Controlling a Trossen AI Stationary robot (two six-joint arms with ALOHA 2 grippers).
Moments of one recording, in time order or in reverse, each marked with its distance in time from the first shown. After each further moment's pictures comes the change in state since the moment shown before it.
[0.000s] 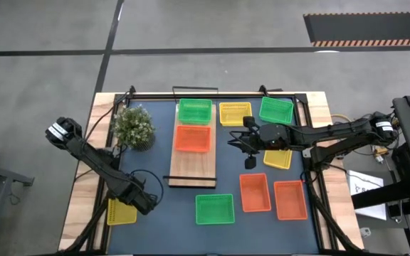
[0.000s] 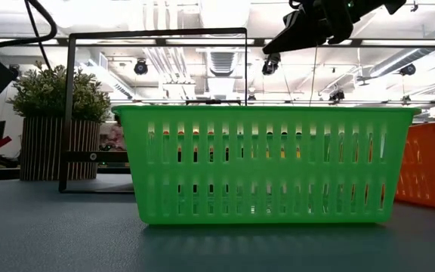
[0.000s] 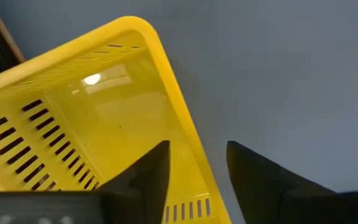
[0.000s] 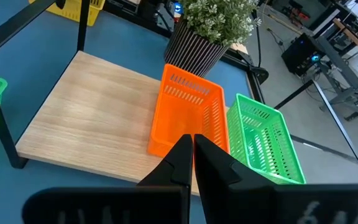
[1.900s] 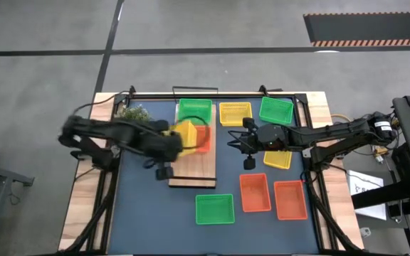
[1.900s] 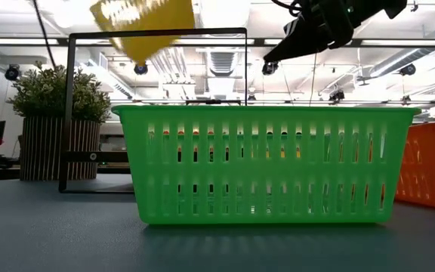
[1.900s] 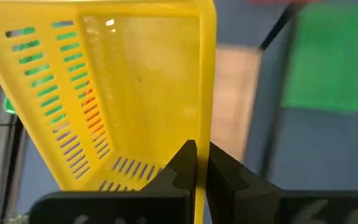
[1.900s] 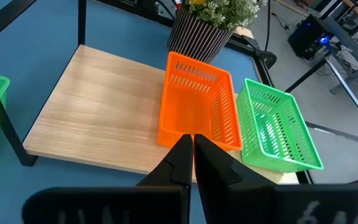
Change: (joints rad) left arm 0.458 0.175 1.041 -0.558 -0.446 1.688; right arm 0.000 0.017 -0.018 -0.002 0.002 0.076
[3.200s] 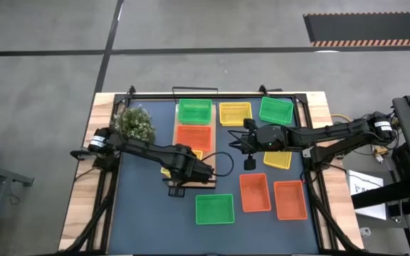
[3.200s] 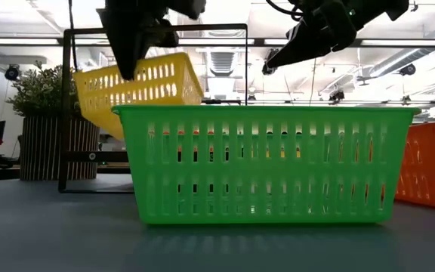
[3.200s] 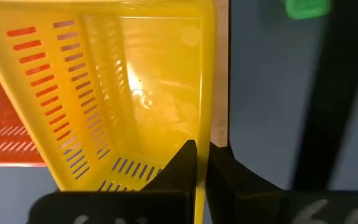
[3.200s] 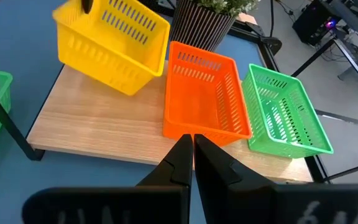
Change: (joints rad) left arm -0.017 0.307 -0.100 0.024 0.207 0.171; right arm 0.000 0.000 -0.012 -0.023 0.001 0.056
